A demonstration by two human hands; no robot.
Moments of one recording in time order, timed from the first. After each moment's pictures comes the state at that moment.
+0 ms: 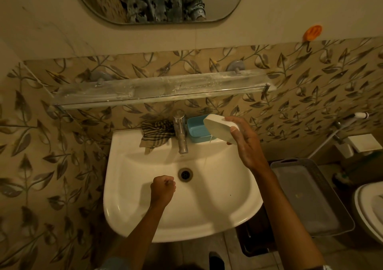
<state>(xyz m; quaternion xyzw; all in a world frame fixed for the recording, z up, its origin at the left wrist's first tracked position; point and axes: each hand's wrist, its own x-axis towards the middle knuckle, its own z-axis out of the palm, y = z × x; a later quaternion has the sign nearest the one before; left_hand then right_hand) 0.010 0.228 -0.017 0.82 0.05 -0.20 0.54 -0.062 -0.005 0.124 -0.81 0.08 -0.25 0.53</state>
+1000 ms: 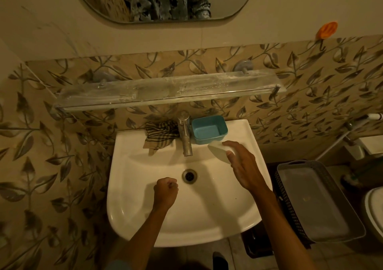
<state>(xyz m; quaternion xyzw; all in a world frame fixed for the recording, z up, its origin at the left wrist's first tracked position) 0.018 0.230 -0.028 0.83 0.05 -0.21 0.51 -0.070 0.003 0.062 -0.85 0.17 -0.14 0.48</state>
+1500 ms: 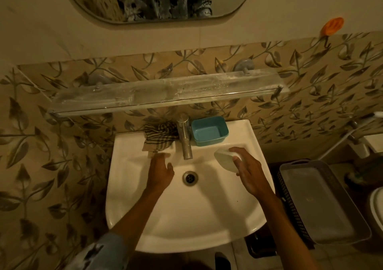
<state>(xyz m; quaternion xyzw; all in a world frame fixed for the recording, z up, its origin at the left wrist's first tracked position) 0.075 0.219 0.006 0.92 -0.12 -0.08 0.37 -0.078 -0.009 0.047 -0.83 0.19 -0.13 0.51</state>
